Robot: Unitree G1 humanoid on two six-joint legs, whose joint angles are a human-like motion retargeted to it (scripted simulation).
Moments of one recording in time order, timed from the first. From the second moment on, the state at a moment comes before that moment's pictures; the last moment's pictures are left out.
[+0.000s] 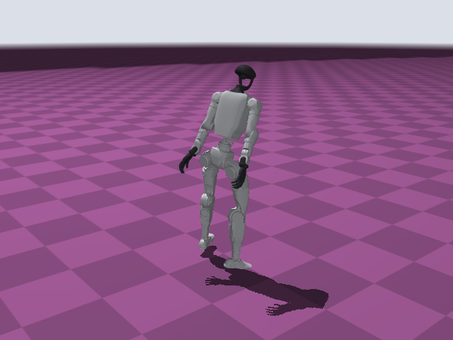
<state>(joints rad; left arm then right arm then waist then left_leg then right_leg) 0.10 0.09 0.33 1.60 -0.02 0.01 0.35 0.12 -0.22 -0.15 1.70 -0.33 0.04 -0.08 0.02 -0.11 0.19 -0.27 0.04 0.40 0.06 -0.03 -0.02 -0.22 -0.30 -0.41 0.10 0.19 0.07</state>
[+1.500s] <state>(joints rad) -0.34 0.37 0.11 1.43 0.24 0.04 0.14 -0.39 -0.18 -0.11 1.41 -0.27 -0.10 0.02 -0.03 -0.10 0.20 -0.49 0.16 0.37 0.46 -0.19 -0.11 -0.44 -0.29 -0.34 0.46 0.03 0.09</state>
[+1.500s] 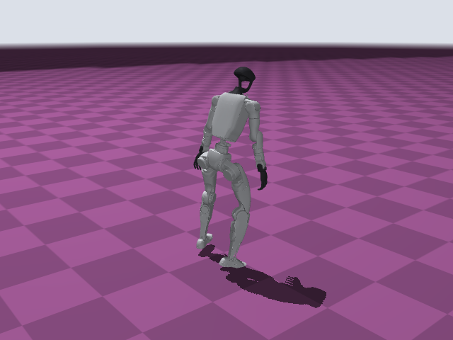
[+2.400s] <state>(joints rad) 0.09 0.17 0.26 1.70 0.17 0.02 0.19 0.06 -0.26 0.06 1.70 -0.54 0.02 -0.18 -0.02 -0.11 0.13 -0.19 0.02 0.46 -0.04 0.00 -0.01 -0.13 -0.27 -0.49 -0.01 0.21 0.07</state>
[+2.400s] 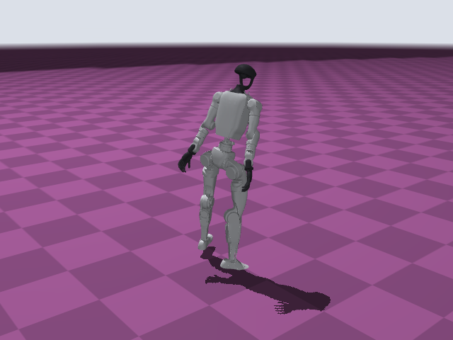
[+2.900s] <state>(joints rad) -0.43 0.25 0.15 1.35 0.09 0.01 0.07 -0.47 -0.19 0.14 1.38 -0.37 -0.09 0.02 0.00 -0.12 0.14 -0.30 0.09 0.45 0.15 -0.05 -0.03 -0.29 -0.27 -0.37 0.24 0.13 0.07</state>
